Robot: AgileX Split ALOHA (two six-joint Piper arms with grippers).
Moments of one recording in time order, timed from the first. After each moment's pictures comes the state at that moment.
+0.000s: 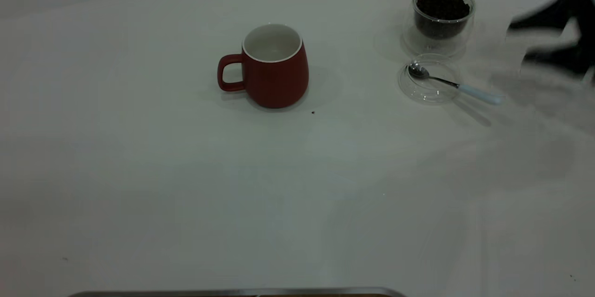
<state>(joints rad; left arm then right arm) 0.03 -0.02 -0.49 0.00 1.13 0.01 -0.29 2.32 -1.09 1.77 0.78 -1.38</state>
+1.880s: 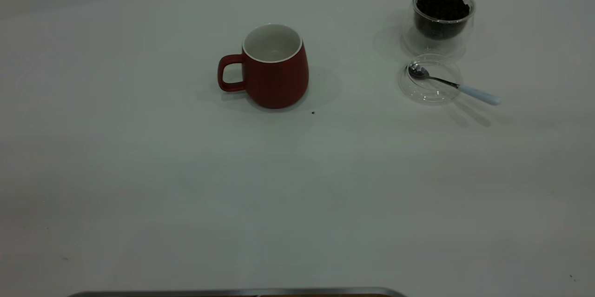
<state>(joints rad) 0.03 -0.02 -0.49 0.00 1.13 0.01 0.14 0.08 -0.47 -0.04 1.12 0.05</state>
